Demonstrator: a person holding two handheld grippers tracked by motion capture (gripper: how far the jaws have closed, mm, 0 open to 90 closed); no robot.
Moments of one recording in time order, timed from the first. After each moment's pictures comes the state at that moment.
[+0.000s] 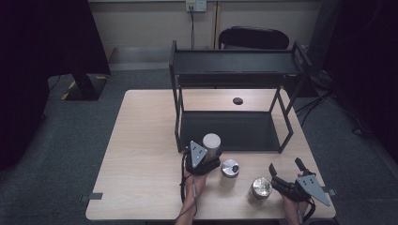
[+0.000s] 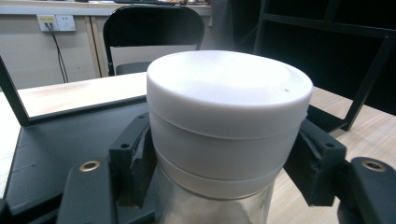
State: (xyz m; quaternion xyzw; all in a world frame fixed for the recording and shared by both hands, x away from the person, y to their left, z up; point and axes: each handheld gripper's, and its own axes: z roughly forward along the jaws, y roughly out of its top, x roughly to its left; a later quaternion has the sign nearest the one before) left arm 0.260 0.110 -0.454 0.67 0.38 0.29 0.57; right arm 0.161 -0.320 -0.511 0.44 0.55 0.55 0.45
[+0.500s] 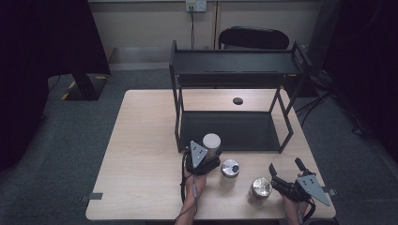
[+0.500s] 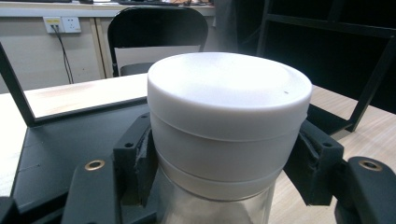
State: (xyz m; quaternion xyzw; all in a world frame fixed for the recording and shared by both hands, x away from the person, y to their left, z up) left arm 0.257 0.105 -0.454 0.66 0.39 0.30 0.57; right arm 0.161 -0.320 -0.511 0.44 0.55 0.55 0.45
